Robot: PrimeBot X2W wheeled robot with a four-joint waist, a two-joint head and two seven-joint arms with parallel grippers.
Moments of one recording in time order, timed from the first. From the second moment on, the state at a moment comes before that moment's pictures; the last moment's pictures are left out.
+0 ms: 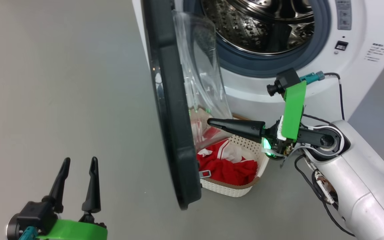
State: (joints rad) left arm -0.09 0.03 -0.03 0.13 -0.21 -0.13 -0.25; right arm -0.77 -0.26 0.52 0.46 1.82 0.12 0.84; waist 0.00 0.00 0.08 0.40
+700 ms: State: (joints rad) left arm -0.09 0.03 -0.02 0.14 -0.20 -0.13 -0.25; right arm -0.55 -0.37 0.41 0.16 1.60 0.12 0.59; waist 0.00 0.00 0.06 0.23
